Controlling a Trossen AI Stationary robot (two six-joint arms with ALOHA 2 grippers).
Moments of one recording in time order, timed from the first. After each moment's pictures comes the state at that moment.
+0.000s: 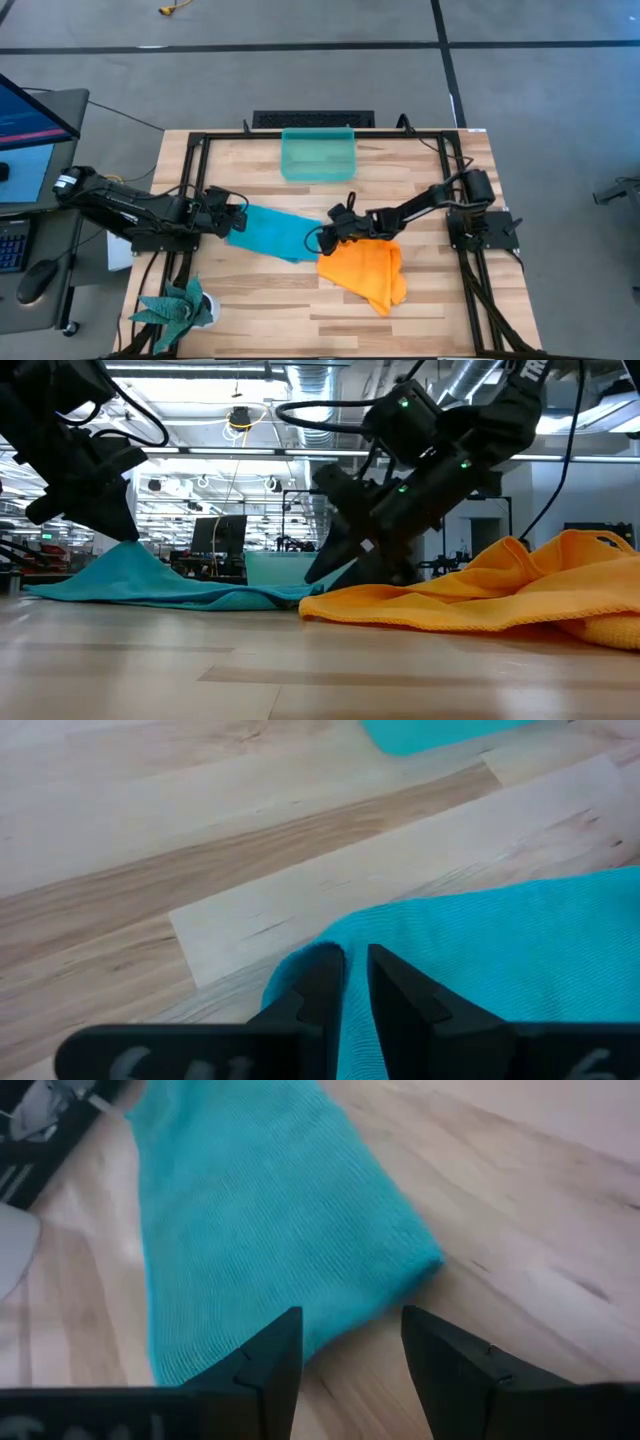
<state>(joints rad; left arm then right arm) -0.21 0.79 0.37 -0.68 -0.64 -1.24 0.11 1.96 0.89 0.37 0.18 0.85</state>
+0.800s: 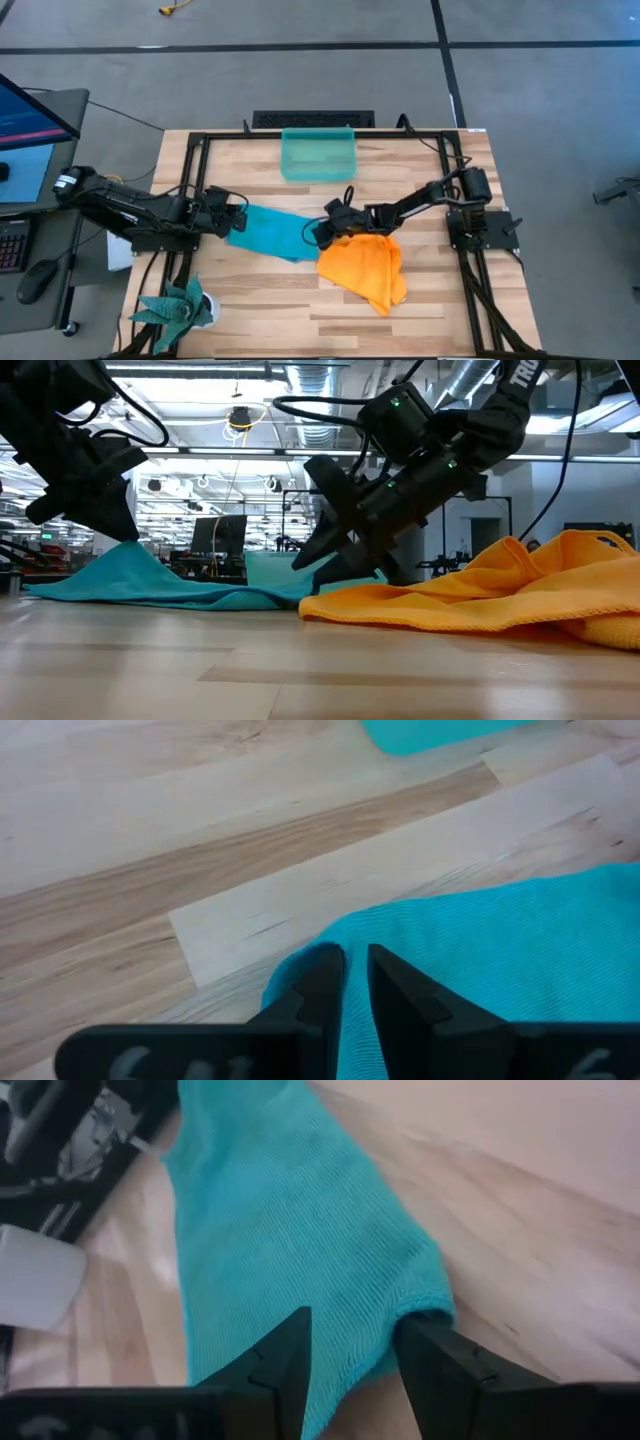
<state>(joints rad) -0.21 0.79 0.37 -0.68 -0.64 -1.24 0.06 1.96 0.90 0.44 0.13 0.85</state>
